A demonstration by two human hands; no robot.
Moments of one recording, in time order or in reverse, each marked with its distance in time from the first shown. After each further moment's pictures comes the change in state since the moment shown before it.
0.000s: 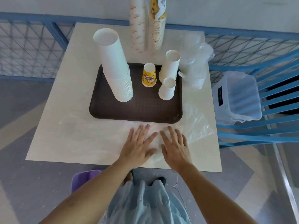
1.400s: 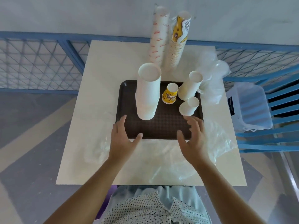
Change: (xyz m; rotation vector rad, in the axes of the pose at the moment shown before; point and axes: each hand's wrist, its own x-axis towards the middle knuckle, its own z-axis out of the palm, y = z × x) left_hand -0.022 -0.145 -0.114 -0.831 0.429 -0.536; right_hand 0.070 -0.103 -0.135 0.709 0.541 0.137
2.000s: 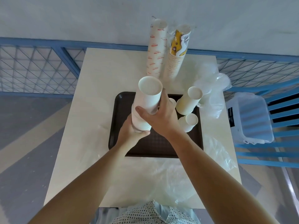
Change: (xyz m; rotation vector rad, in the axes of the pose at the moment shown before) left_hand 0.113 0.028 0.041 -0.259 -0.251 -0.120; right_hand 0.150 -0.092 0.054 0.125 -0.182 -0.009
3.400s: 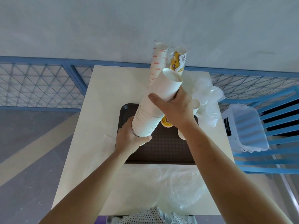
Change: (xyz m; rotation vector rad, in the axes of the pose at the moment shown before) left_hand -0.033 0.042 -0.040 0.152 0.133 0.164; right_hand 0.012 -0.061 -0.046 -0.012 0.179 0.075
